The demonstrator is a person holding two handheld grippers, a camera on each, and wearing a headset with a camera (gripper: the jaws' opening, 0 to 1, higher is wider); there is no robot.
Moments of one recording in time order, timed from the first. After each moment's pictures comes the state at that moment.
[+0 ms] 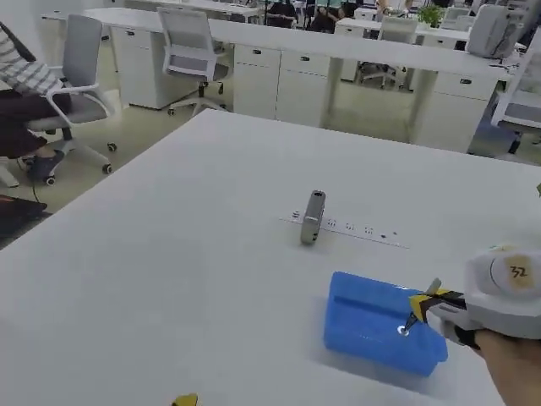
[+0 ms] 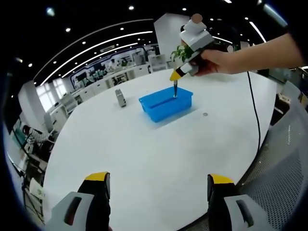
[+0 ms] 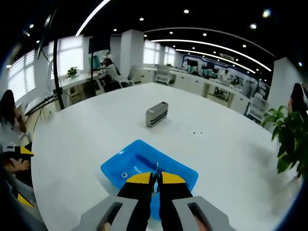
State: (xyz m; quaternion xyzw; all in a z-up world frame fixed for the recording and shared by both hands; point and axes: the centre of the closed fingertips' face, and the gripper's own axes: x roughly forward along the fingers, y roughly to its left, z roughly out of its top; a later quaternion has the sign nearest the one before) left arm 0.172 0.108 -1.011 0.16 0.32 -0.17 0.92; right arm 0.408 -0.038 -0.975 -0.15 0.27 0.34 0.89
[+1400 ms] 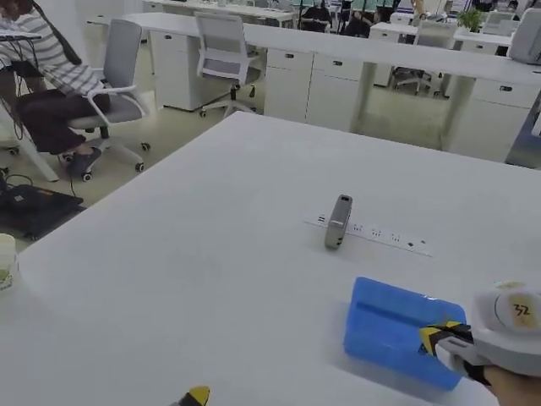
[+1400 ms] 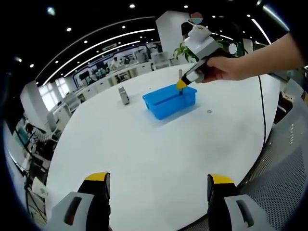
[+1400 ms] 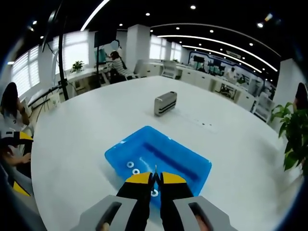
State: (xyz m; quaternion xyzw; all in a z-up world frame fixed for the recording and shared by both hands) left arm 0.172 0.115 -1.012 0.17 0.33 -0.15 0.92; right arm 0.389 -0.033 -0.999 -0.16 0.29 0.36 0.88
